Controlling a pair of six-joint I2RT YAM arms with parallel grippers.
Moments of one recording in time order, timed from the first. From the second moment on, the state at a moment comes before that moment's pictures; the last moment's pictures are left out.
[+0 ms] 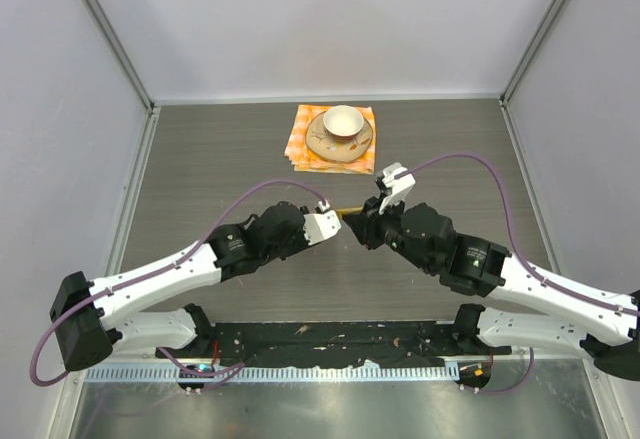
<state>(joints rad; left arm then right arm) -0.99 1.14 0.87 -0.46 -0.28 0.37 1.11 0.88 0.88 -0.24 0.37 0.36</state>
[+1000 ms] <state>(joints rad) -0.93 1.17 0.88 -0.43 -0.39 0.22 1.24 0.74 0.89 -0.49 0.28 0.39</state>
